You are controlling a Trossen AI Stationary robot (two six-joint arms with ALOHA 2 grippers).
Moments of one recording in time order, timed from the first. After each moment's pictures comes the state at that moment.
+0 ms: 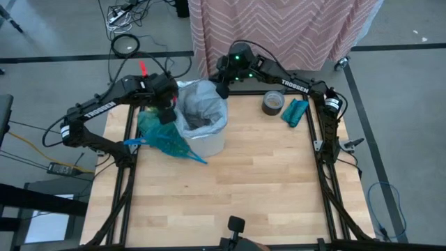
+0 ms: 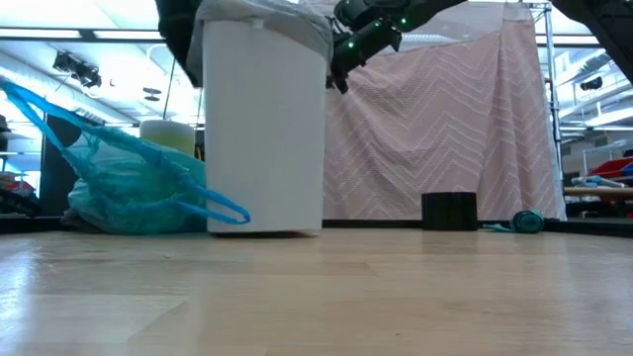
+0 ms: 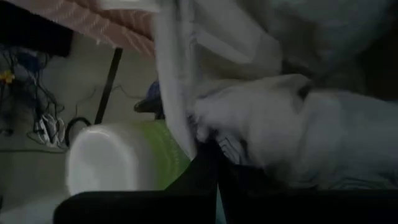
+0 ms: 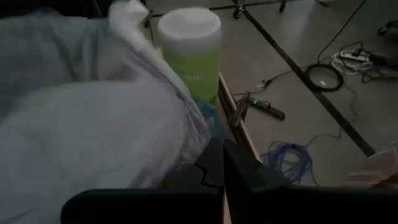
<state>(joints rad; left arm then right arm) 0.44 1.32 1.52 -1.35 -0.40 0.15 -0.54 1.95 1.91 -0.45 -0.27 -0.15</state>
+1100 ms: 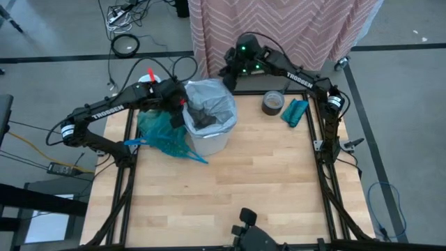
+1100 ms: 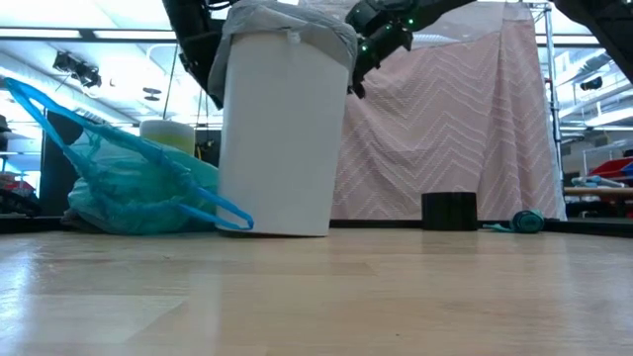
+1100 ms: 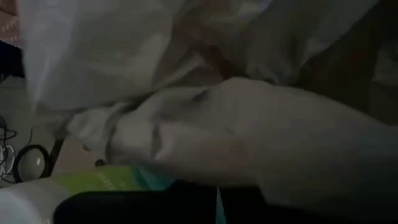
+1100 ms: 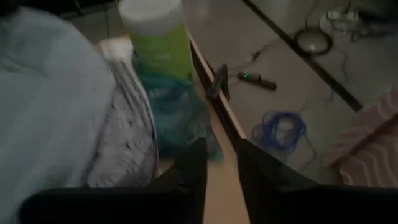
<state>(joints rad) 0.44 1.32 1.34 -1.06 -0.27 0.12 -0.62 1.94 1.96 -0.59 -0.30 -0.10</state>
